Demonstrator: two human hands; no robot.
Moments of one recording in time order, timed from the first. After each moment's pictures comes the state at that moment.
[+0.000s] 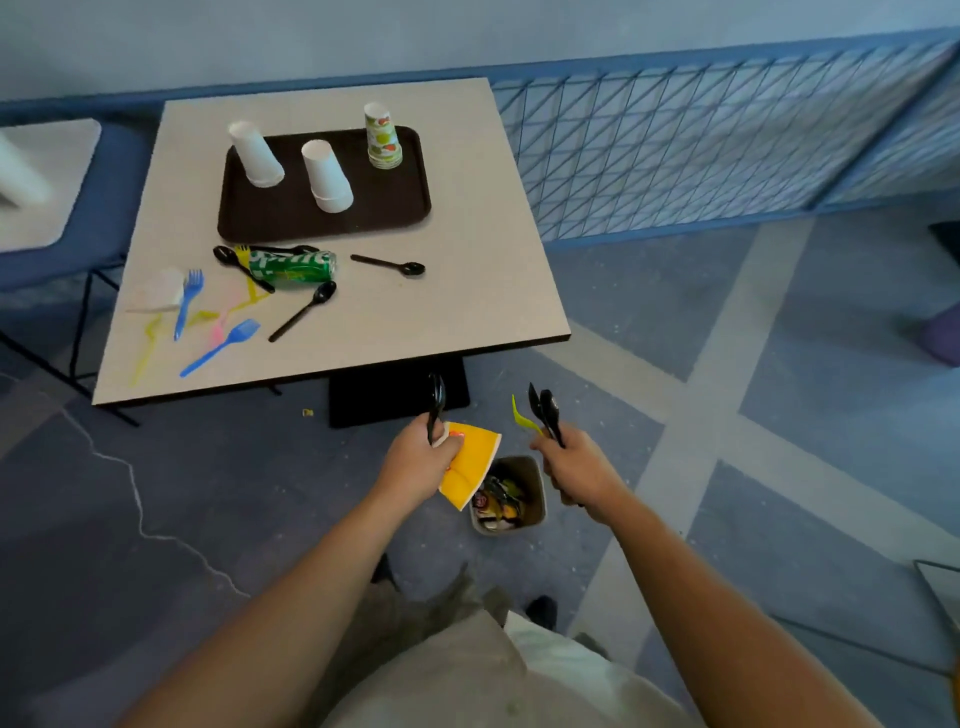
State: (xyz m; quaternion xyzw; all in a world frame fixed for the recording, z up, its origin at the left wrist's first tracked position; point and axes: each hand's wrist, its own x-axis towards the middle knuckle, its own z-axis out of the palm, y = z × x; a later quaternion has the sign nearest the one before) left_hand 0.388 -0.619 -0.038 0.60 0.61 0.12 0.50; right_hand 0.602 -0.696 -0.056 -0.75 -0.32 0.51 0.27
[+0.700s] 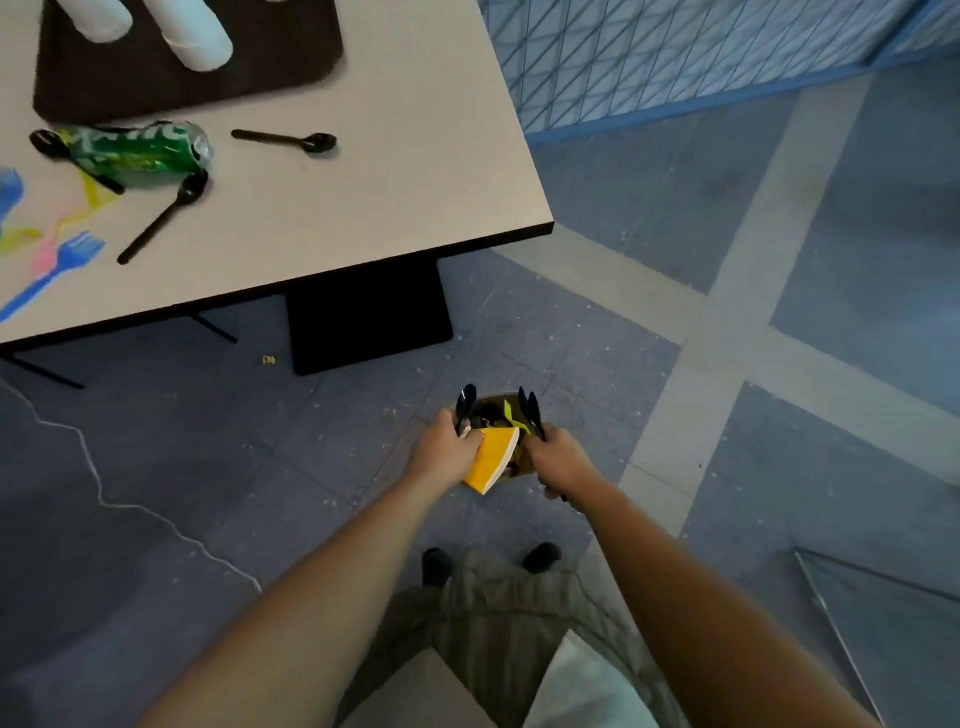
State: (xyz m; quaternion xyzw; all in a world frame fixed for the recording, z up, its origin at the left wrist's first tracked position) left_hand 0.472 -0.646 -0.250 0.60 0.64 -0.06 0.48; right_hand 0.631 -0.722 -0.261 -0.78 -0.24 0.55 0.17
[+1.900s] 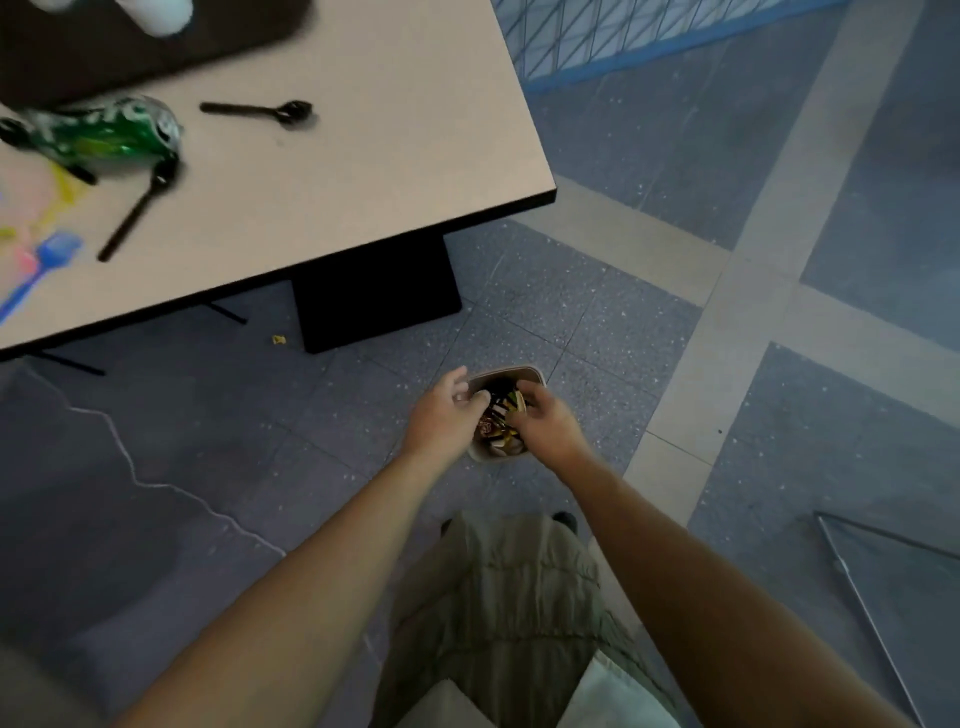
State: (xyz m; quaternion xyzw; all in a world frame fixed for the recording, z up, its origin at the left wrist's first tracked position) left_hand 0.483 -0.626 -0.238 0.59 0.63 0.02 0.51; right_hand 0.620 -0.702 -0.288 -0.75 -0.23 0.55 0.27
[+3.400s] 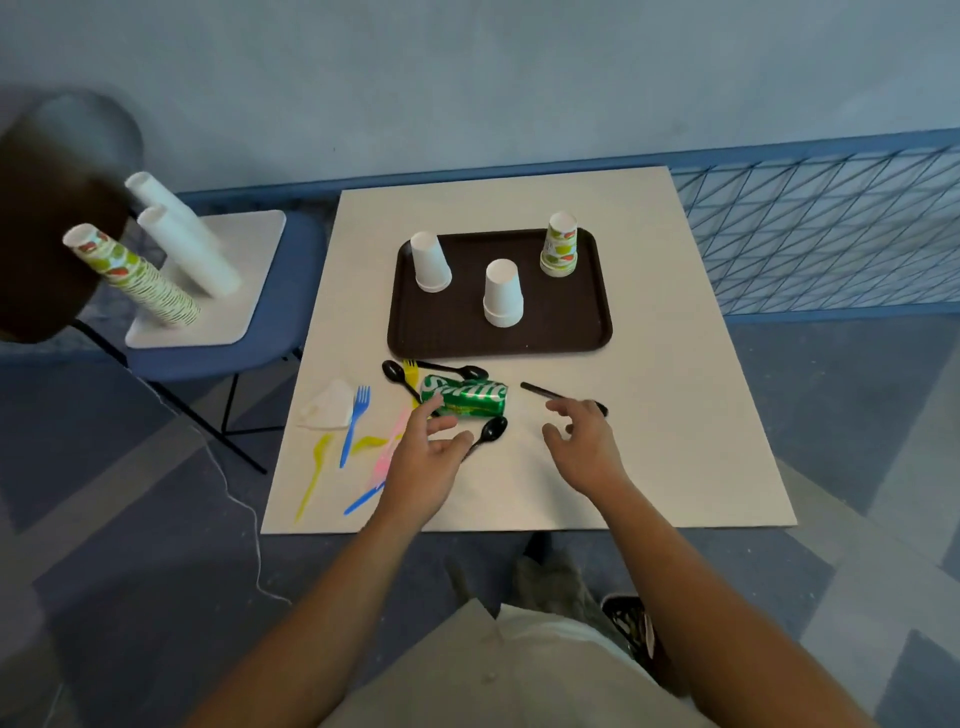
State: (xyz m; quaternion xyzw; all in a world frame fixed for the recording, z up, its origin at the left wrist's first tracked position) left_hand 0.239 -0.338 0.008 0.50 0.66 0.28 0.49; right_hand 0.457 -0.343 -0.069 -0.74 -0.51 0.34 0.29
